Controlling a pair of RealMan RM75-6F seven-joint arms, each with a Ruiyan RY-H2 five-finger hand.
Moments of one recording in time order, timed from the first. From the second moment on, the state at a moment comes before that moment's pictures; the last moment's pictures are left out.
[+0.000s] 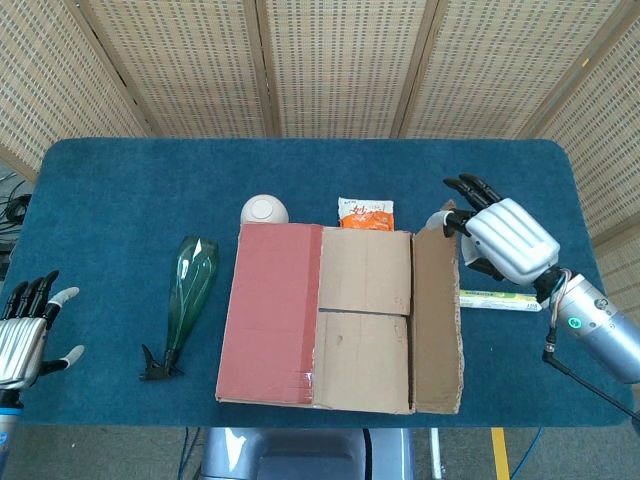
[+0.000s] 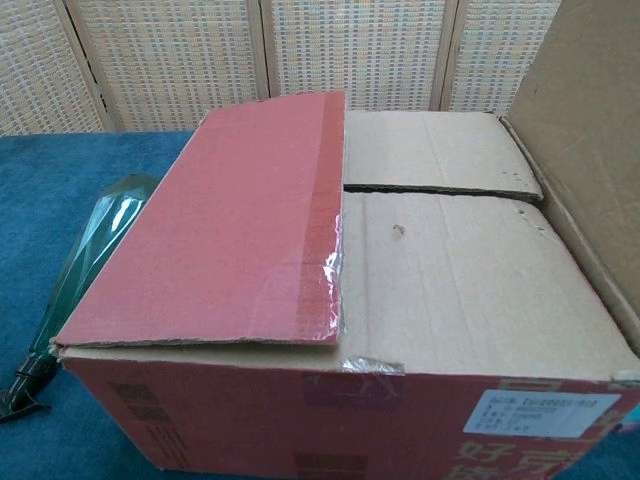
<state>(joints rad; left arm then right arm) -0.11 -1.09 -0.04 -1.77 1.41 1.42 0.21 0.72 -0.65 0.20 -1.81 -1.58 0.97 0.36</state>
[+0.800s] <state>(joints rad) -0.24 -0.98 -0.05 -1.83 1.52 1.28 0.17 0.61 -0.70 0.18 -1.77 -1.48 1.05 0.27</state>
